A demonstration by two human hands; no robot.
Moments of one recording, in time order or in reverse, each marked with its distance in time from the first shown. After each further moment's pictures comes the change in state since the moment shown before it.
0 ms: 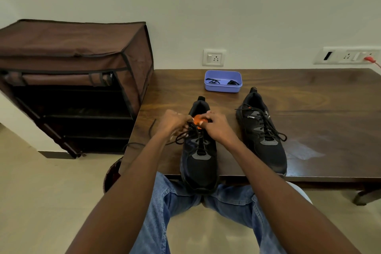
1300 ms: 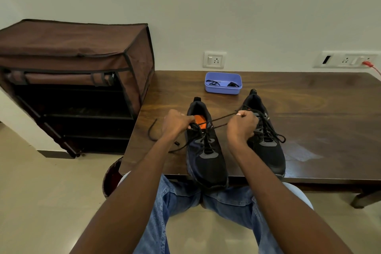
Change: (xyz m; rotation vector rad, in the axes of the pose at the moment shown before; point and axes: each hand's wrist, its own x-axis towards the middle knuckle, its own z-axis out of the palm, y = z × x) left_hand -0.007 0.000 0.009 0.127 0.137 0.121; right_hand -0.013 0.000 -0.023 0.325 0.766 0.460
